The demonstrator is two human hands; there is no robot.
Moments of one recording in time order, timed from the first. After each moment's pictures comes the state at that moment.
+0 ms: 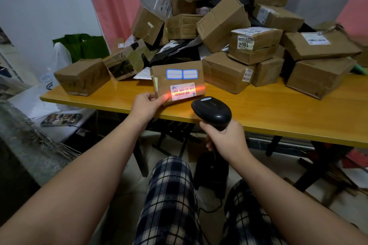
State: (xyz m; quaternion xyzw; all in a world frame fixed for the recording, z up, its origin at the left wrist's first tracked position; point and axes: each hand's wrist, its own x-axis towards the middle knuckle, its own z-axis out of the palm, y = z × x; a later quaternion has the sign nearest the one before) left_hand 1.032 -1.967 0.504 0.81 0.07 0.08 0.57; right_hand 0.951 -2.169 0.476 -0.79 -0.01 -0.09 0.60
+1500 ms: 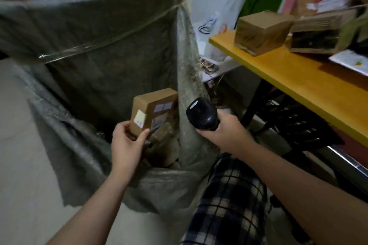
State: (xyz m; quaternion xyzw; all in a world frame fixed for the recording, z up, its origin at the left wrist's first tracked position) left_hand 0.768 -1.710 0.365 0.71 0.48 0.35 0.37; right_hand 0.961 -1.868 0.411 -0.82 -0.41 0.16 0.38
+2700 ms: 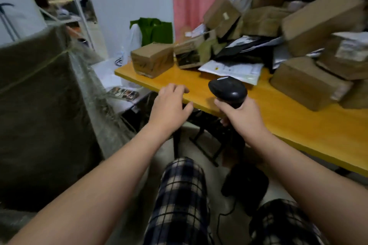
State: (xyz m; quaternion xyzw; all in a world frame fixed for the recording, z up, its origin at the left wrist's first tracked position) left_hand 0.979 -1.890 0.506 0.96 0.05 0.20 0.19; right_hand 1.021 -2.069 0.496 -0.80 -0.12 -0.05 0.59
